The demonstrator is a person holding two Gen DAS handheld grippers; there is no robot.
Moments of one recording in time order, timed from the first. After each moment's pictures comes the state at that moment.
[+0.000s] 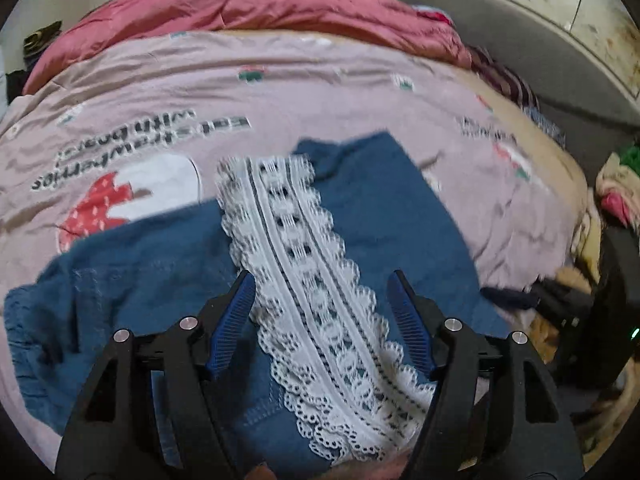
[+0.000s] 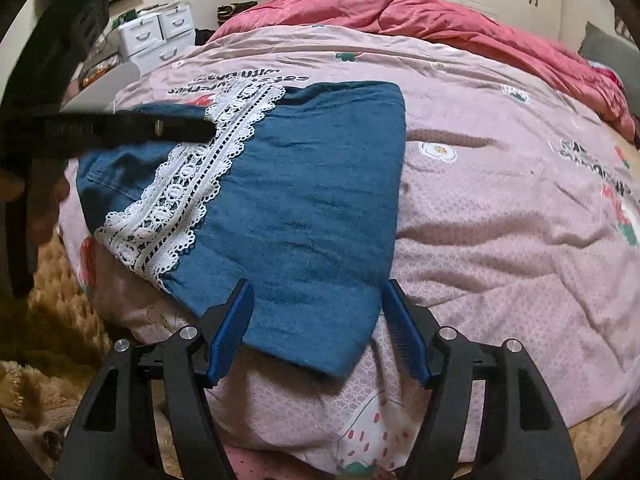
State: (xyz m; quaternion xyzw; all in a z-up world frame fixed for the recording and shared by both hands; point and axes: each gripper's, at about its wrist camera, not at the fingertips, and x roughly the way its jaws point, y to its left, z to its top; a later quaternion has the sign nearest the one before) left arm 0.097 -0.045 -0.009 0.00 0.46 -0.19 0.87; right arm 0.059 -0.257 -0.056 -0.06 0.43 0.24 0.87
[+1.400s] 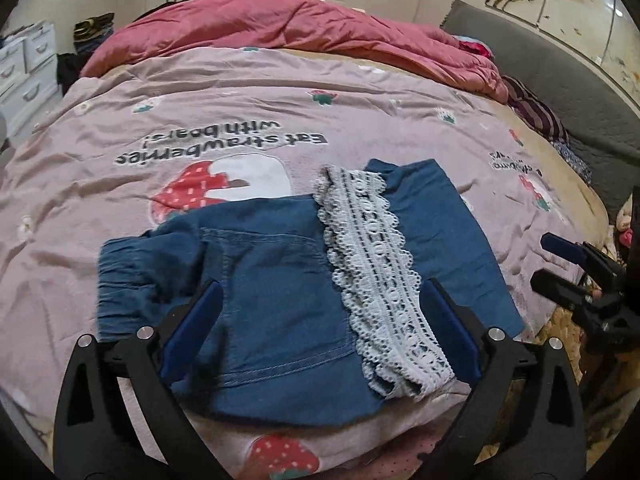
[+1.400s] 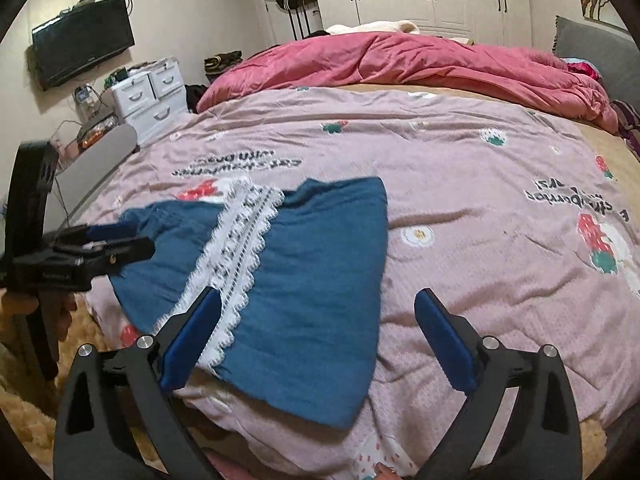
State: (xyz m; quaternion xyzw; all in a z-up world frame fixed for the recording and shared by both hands) left arm 0.056 0.015 0.025 -0.04 0.43 -0.11 0.90; right arm 0.063 -0.258 0.021 0.01 0.37 0.23 0.90
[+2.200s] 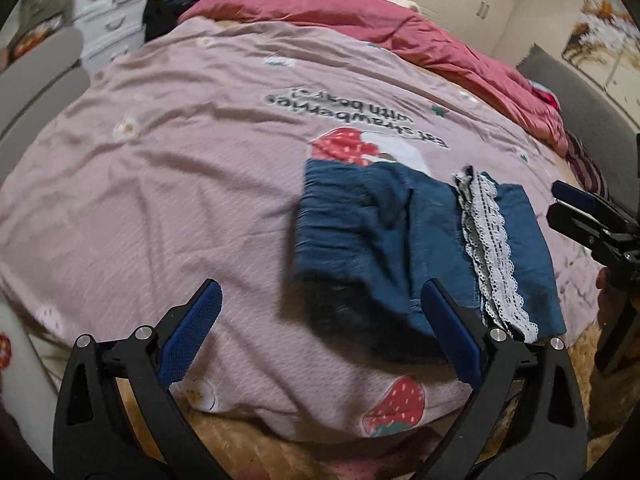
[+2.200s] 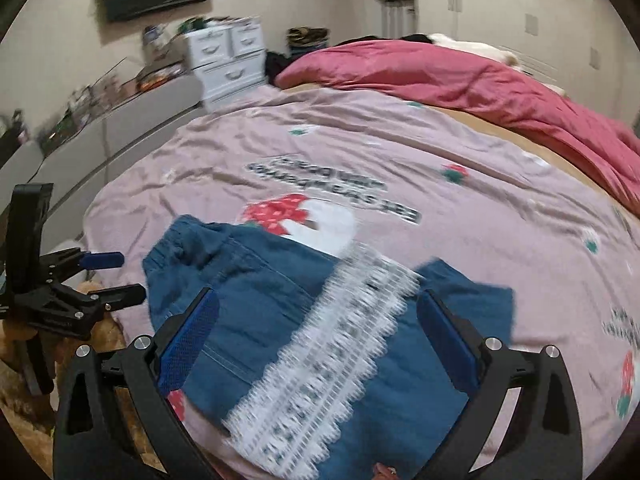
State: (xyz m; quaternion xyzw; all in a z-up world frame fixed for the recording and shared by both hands) left arm 0.010 0.131 0.003 -0.14 0.44 0.00 0.89; right arm 0.107 -0.116 0.049 -0.11 0.37 0.35 0.86
